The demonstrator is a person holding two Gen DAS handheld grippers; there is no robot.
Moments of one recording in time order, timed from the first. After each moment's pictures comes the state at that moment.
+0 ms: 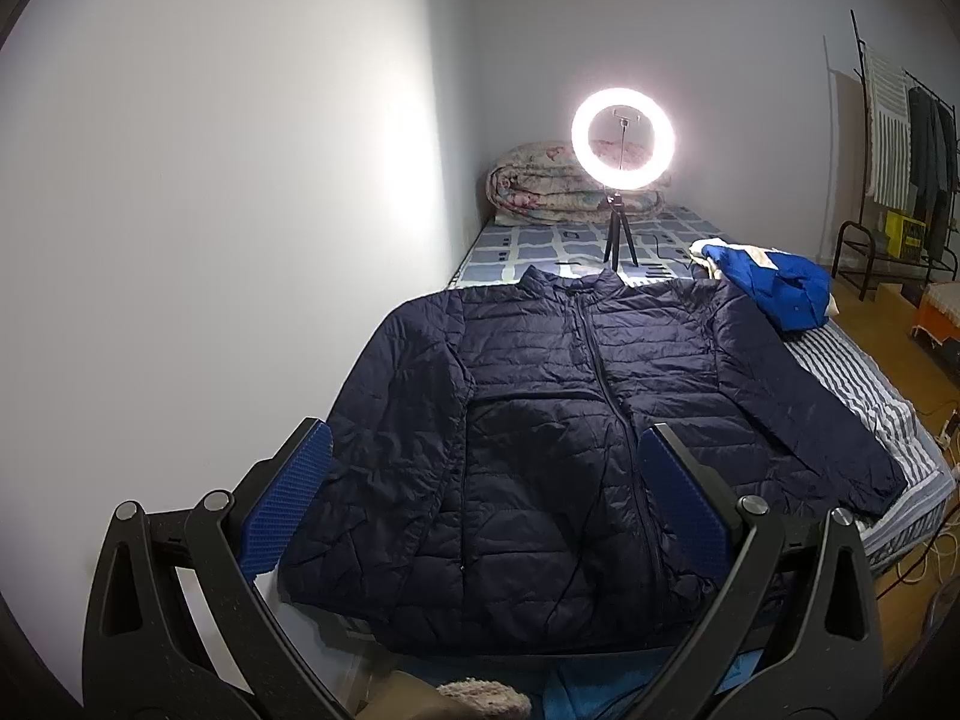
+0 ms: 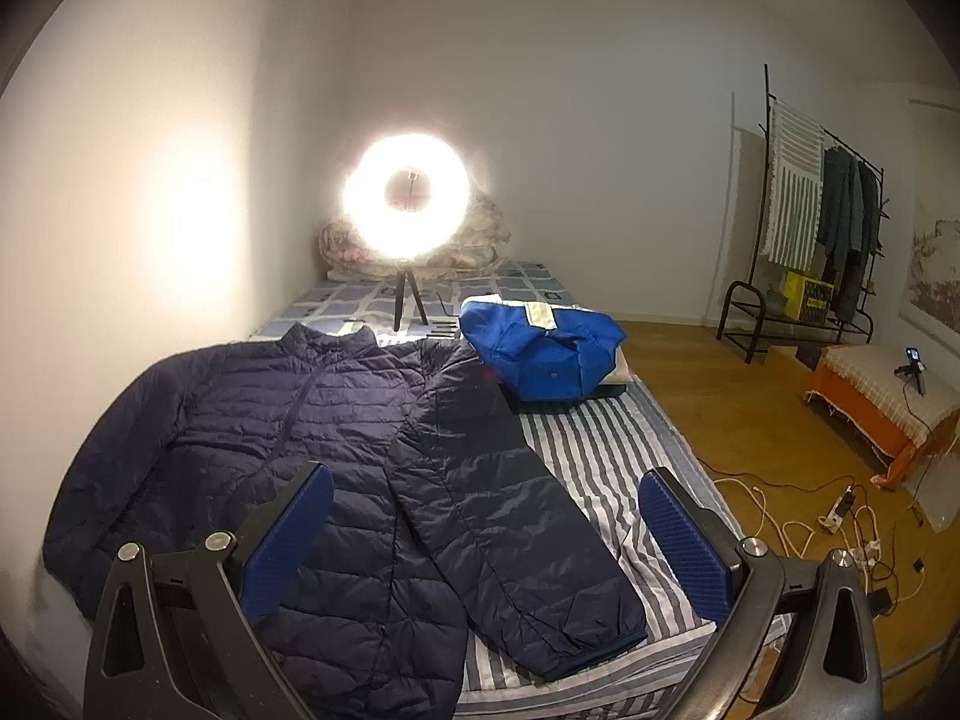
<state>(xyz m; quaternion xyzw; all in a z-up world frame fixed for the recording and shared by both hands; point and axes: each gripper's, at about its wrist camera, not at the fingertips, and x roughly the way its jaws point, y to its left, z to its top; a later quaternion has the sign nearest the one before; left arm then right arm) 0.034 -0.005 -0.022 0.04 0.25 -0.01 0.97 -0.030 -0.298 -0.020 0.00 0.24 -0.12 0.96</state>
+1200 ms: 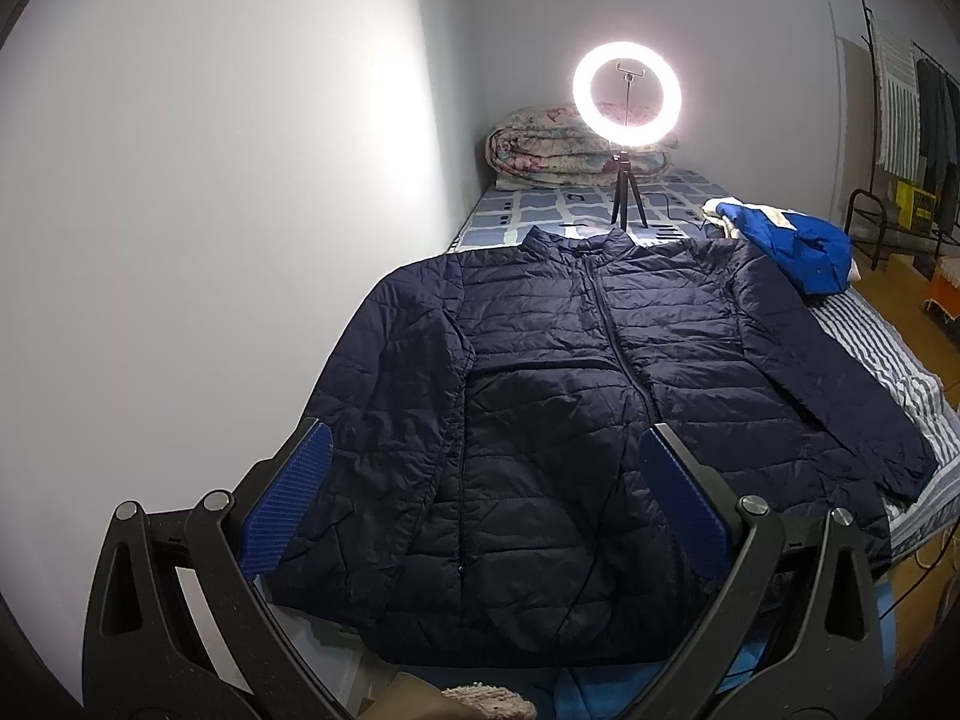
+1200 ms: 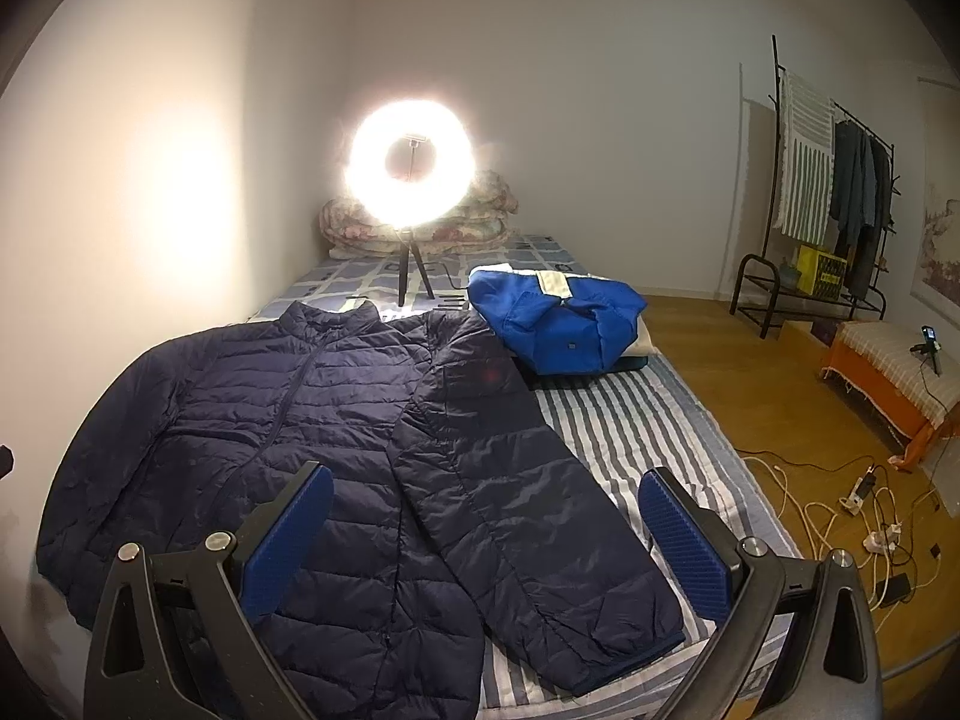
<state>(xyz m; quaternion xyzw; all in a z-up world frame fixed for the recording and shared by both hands) 0.076 -0.016 -0.059 0.06 0.28 0.00 0.96 0.006 -0.305 -0.059 0.02 0.26 -0.11 0.96</state>
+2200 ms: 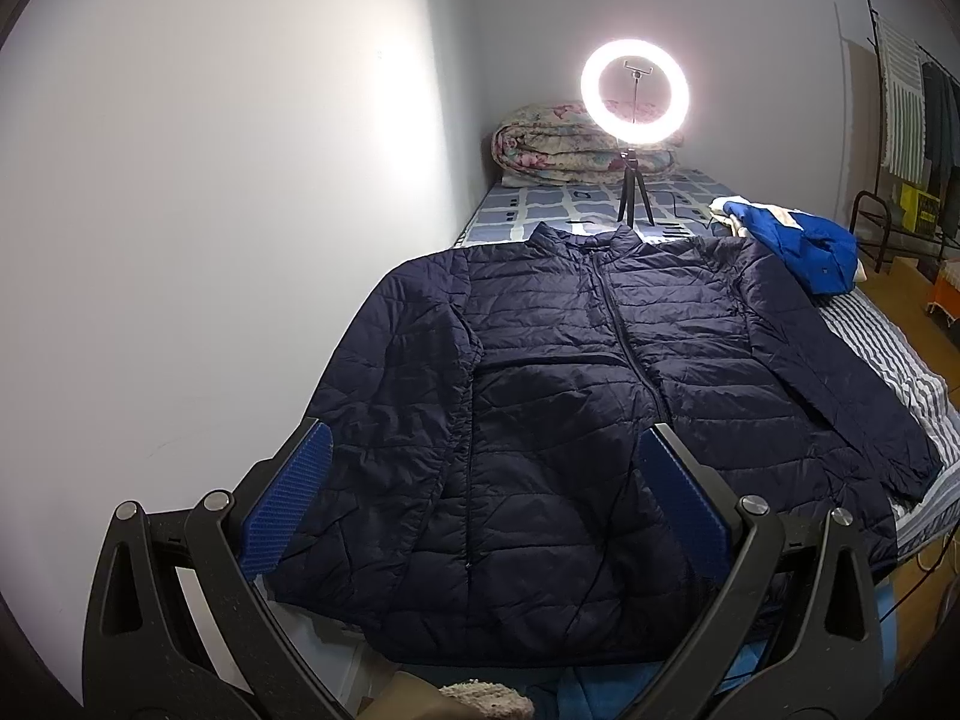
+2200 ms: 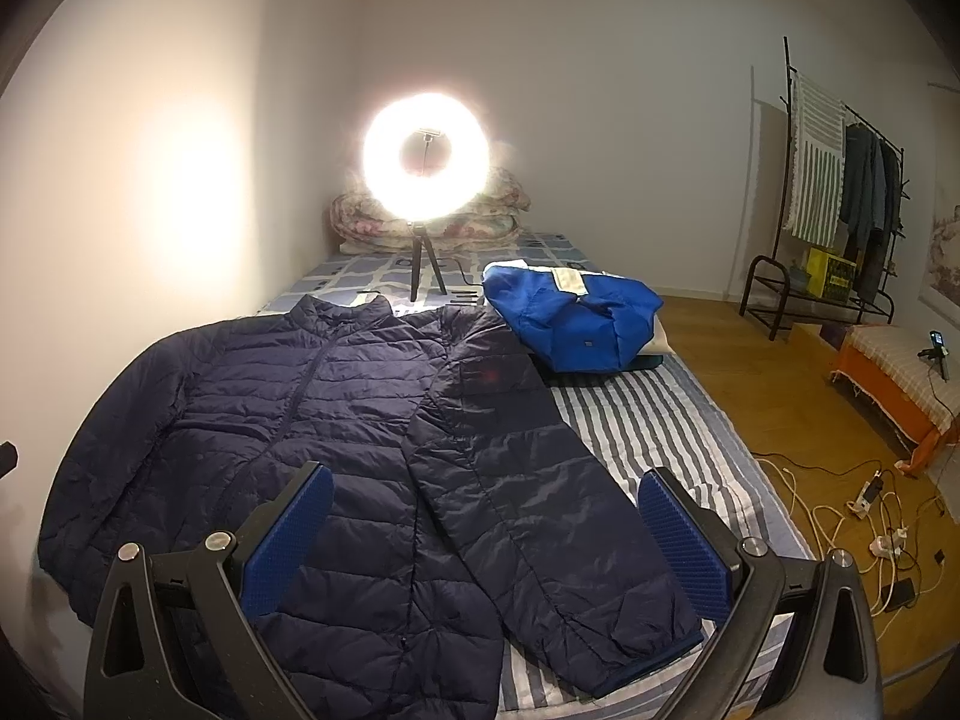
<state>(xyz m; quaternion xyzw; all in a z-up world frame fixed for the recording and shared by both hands) 0.081 -0.007 -0.069 0.06 0.28 0.00 0.96 0.013 -0.292 -0.062 0.02 0.27 -0.10 0.96</state>
